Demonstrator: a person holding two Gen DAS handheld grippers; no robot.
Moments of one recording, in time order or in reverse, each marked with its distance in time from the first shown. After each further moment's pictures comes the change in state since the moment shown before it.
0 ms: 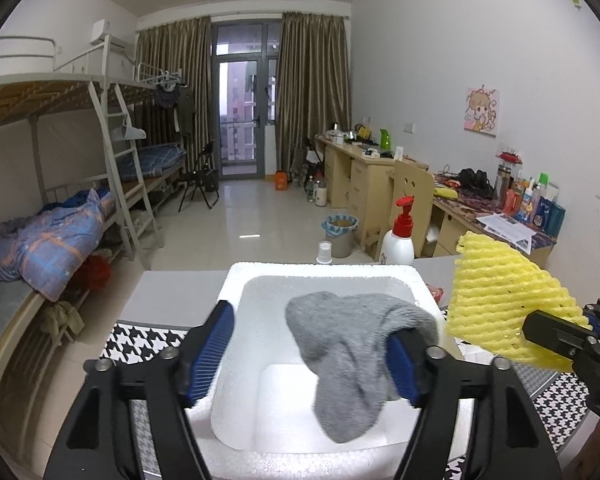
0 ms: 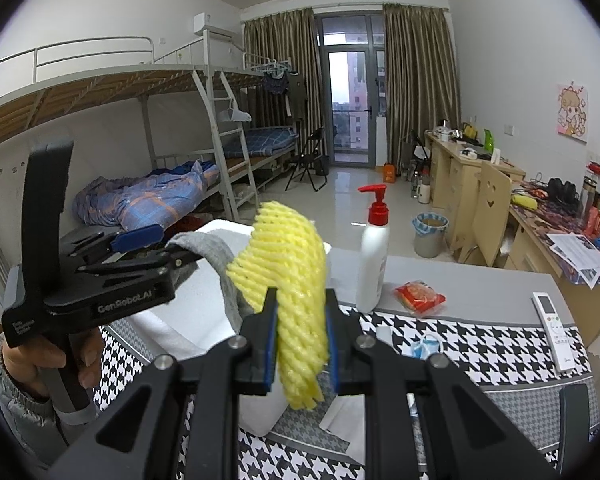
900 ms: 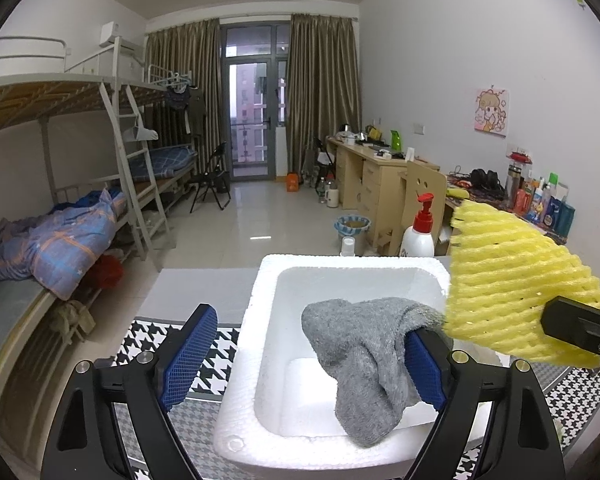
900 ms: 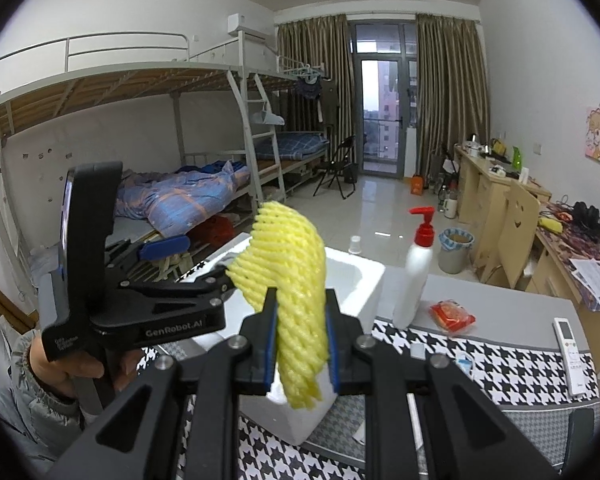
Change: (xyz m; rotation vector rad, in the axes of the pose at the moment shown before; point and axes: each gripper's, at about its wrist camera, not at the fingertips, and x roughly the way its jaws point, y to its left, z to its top) left arm -0.001 0.013 -0.002 -0.003 -0.004 0.046; right arm 0.006 0.030 0.012 -0.070 -0.015 0.105
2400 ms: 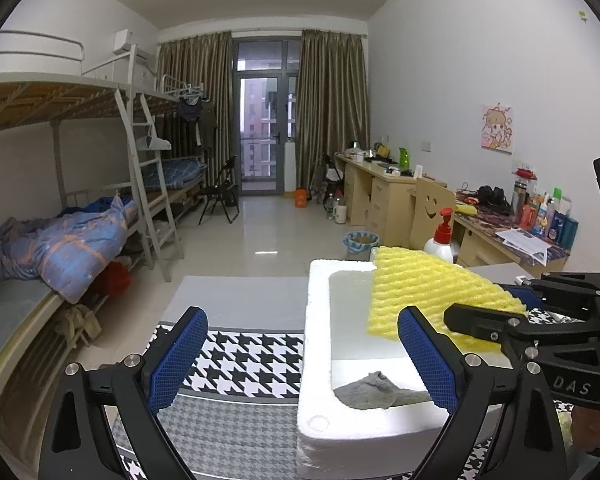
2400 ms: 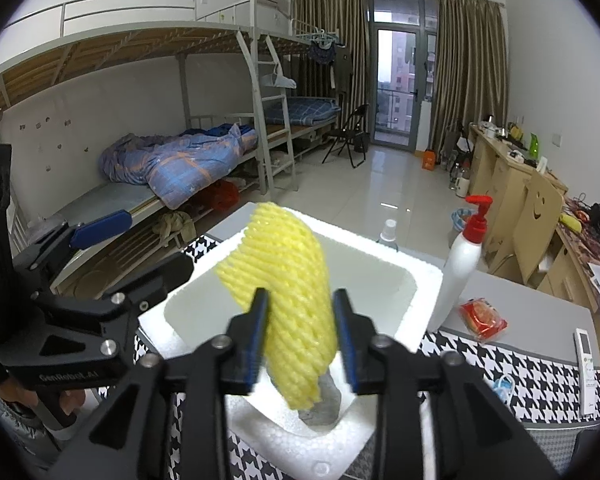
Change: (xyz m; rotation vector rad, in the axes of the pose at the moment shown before) left arm -0.020 0.036 -0.015 -0.024 -0.070 0.016; right arm 0.059 0.025 0.015 -0.045 0.129 -0.001
